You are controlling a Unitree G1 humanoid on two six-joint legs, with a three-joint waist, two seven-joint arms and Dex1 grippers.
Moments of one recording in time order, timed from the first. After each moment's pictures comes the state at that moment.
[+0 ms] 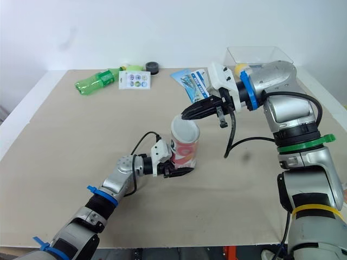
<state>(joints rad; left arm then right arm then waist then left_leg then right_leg) -0.54 0.07 -0.30 0.47 -0.10 -0.06 -0.97 -1.10 -0.78 0.26 0.29 0.31 0.23 1.58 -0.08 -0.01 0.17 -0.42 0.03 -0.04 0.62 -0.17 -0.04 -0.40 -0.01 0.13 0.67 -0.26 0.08</state>
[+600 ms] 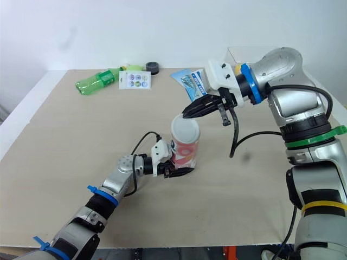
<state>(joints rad) -0.54 0.07 -0.30 0.47 -0.10 -0.06 -0.97 -1.20 -0.87 0.37 0.25 0.38 0.22 1.58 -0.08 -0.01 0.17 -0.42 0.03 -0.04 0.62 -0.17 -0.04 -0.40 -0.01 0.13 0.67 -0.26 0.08</state>
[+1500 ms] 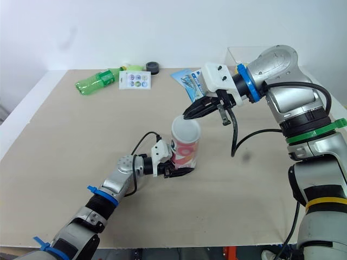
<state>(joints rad) -0.54 0.07 -0.30 0.47 -0.10 -0.06 -0.96 -1.23 -0.87 0.47 0.34 0.37 0.11 1.58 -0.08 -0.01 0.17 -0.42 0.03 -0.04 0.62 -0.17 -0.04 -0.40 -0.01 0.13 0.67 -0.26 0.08</state>
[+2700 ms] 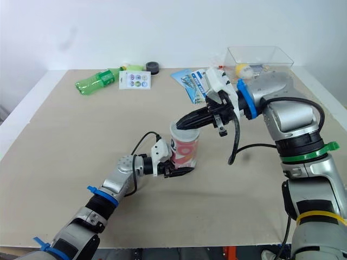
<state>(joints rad) -0.54 0.06 -0.30 0.46 -0.10 -0.04 -0.96 -1.02 -0.80 0.26 0.12 0.45 0.48 1.54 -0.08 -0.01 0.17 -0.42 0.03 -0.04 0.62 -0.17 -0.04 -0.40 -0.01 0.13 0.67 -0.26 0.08</state>
